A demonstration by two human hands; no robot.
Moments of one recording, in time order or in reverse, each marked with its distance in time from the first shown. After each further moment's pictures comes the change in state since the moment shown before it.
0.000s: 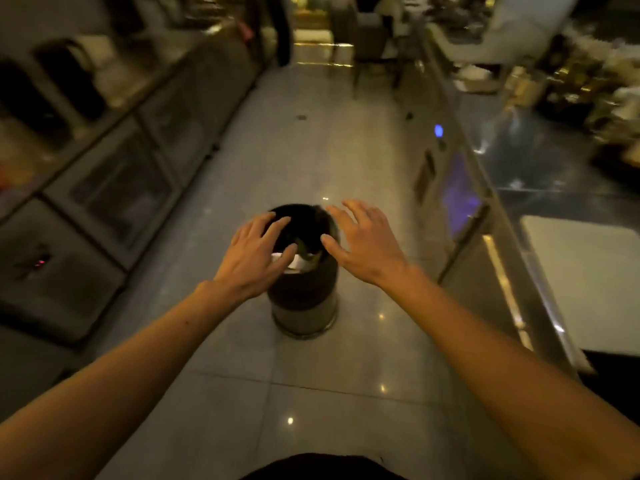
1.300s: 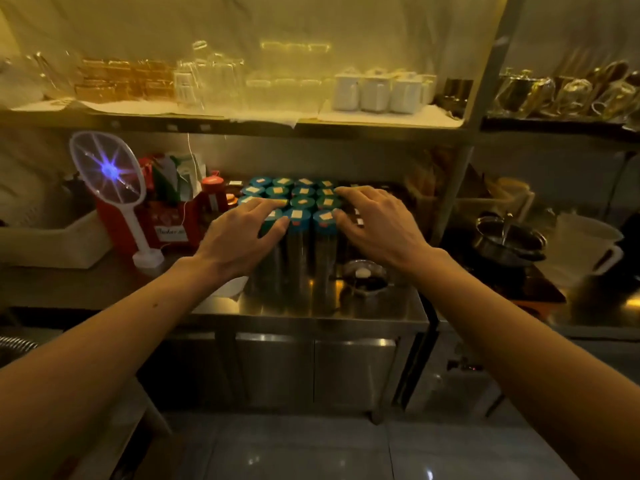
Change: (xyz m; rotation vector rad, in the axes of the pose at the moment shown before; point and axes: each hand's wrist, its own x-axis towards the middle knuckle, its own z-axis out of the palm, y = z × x) left_hand -0.481 -0.547 -0.441 0.475 0.679 -1.226; right_hand 0.283 -0.955 0.106 0.567 -0.057 -1.429
